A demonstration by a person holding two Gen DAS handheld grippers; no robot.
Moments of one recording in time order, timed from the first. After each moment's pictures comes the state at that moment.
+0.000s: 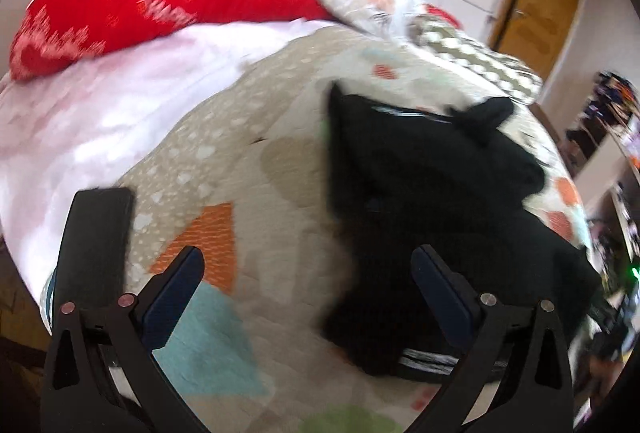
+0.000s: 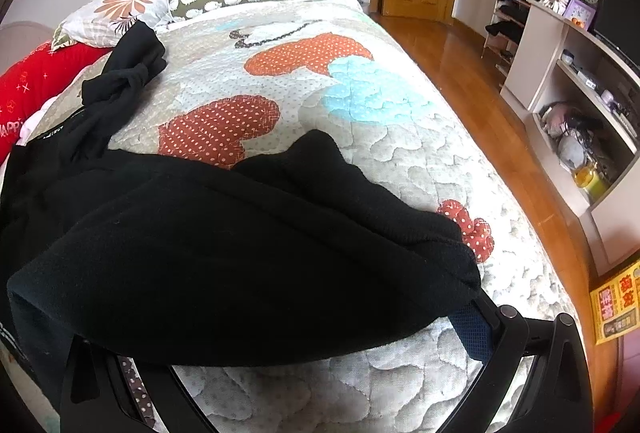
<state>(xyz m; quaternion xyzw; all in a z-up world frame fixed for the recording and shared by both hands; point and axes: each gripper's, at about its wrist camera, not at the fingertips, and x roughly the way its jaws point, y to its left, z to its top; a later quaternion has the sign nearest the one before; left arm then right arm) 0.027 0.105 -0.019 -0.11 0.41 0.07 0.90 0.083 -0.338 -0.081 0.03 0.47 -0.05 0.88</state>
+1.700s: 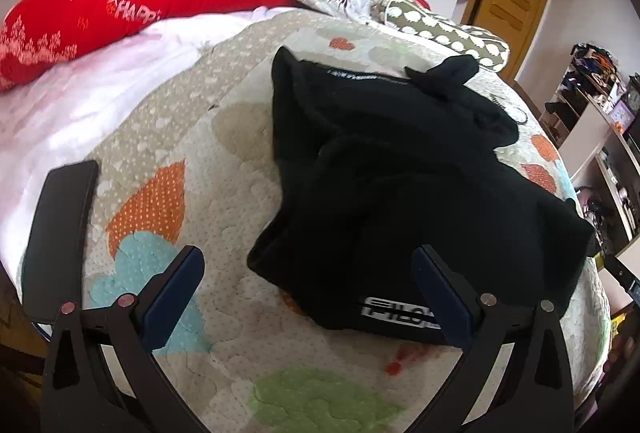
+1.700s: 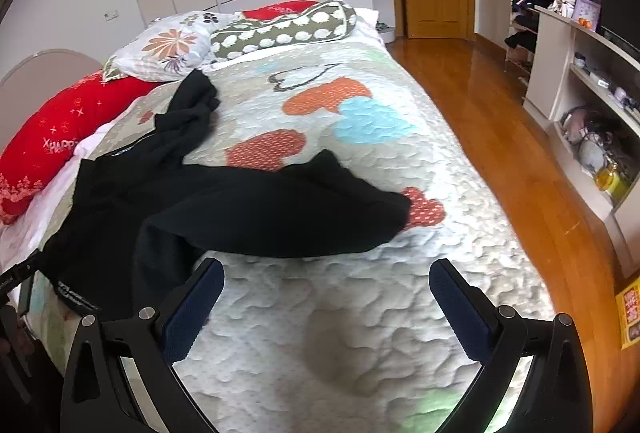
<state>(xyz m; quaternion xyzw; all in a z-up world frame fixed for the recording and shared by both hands) 0.010 0.079 -0.046 -0.09 0.42 0.04 0.90 0.004 -0.362 -0.034 0.07 0.40 -0.01 0.91</state>
